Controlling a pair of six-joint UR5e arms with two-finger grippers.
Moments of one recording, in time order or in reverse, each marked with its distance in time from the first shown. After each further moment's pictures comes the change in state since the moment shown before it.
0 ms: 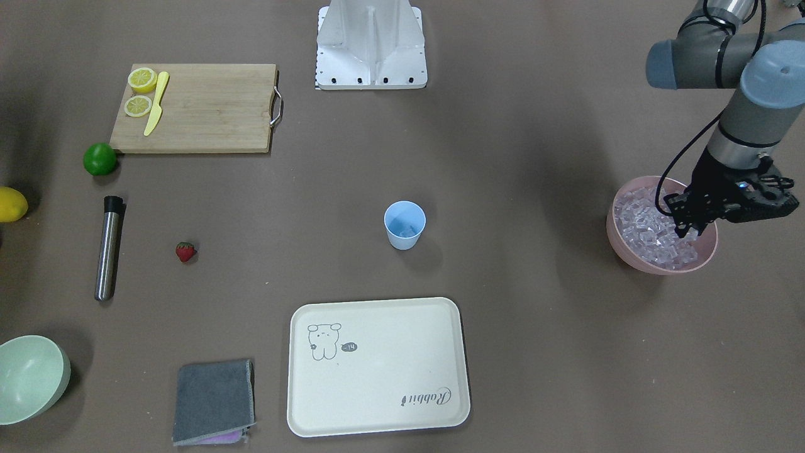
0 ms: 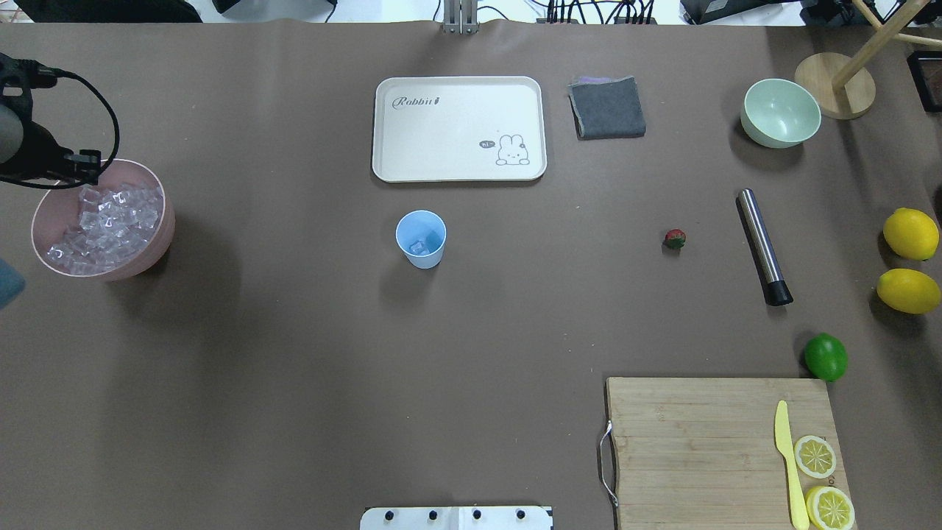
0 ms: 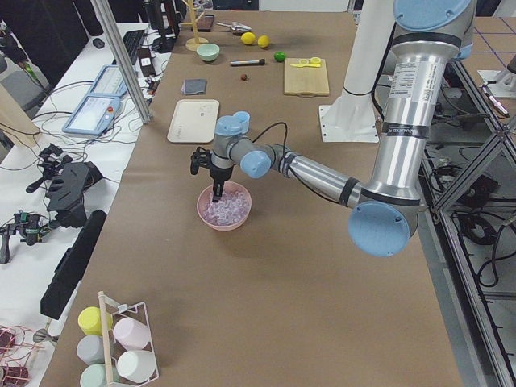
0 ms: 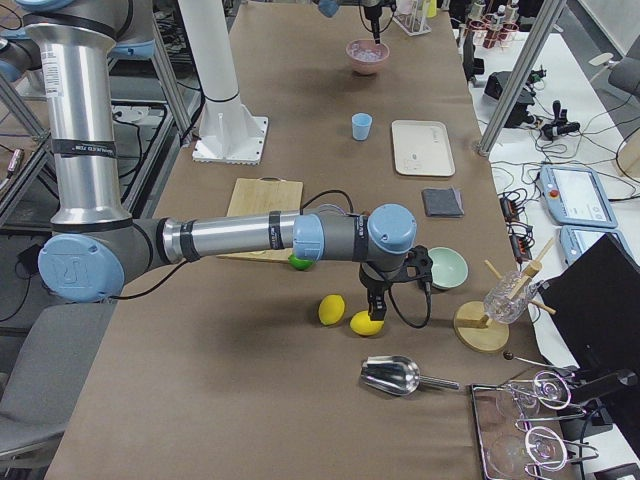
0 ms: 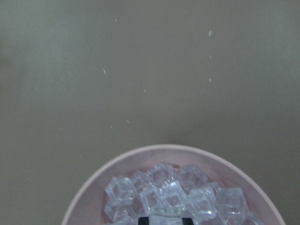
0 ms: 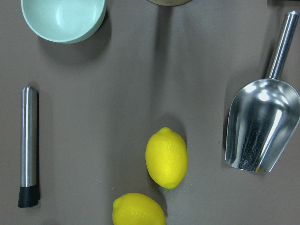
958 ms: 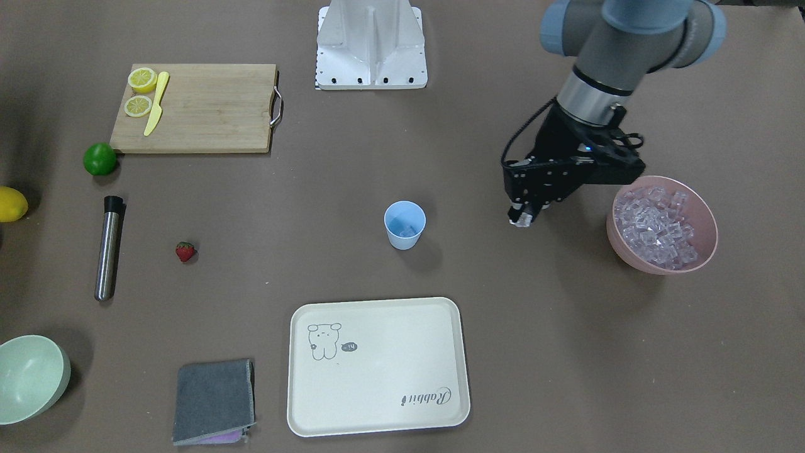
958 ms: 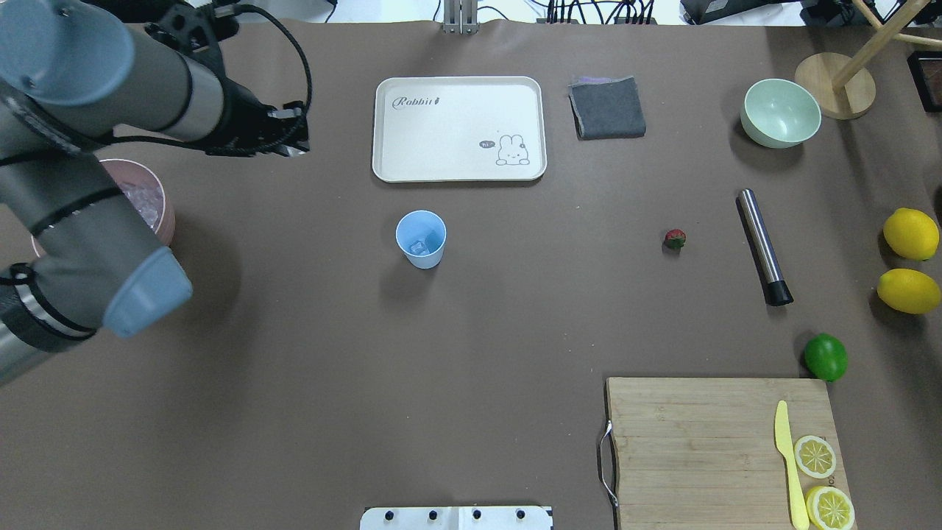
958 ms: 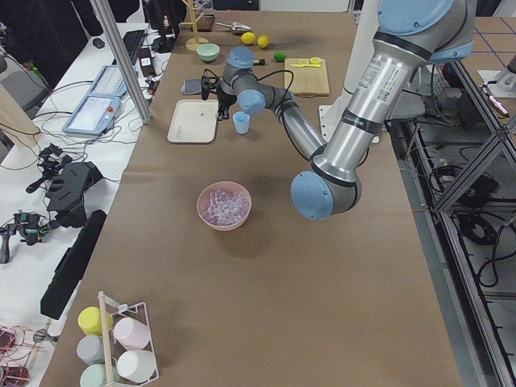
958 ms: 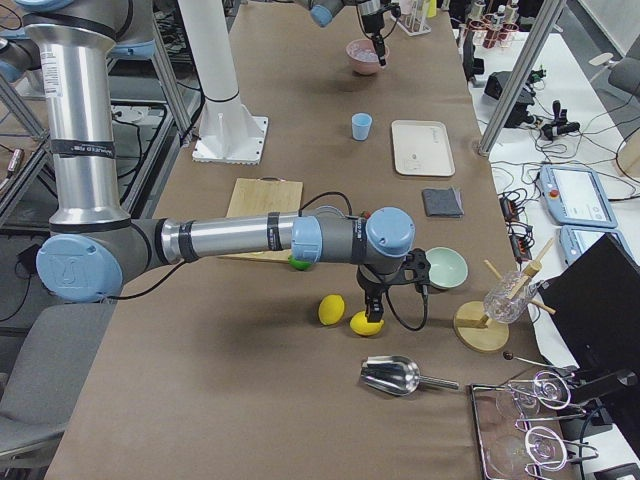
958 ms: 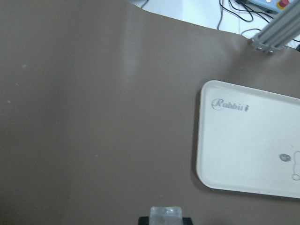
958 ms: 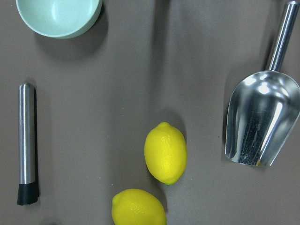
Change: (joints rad) left arm 0.265 -0.376 -0.052 -0.006 0.046 -0.495; right arm 0.000 -0.009 -0.001 -0.009 0.004 0.001
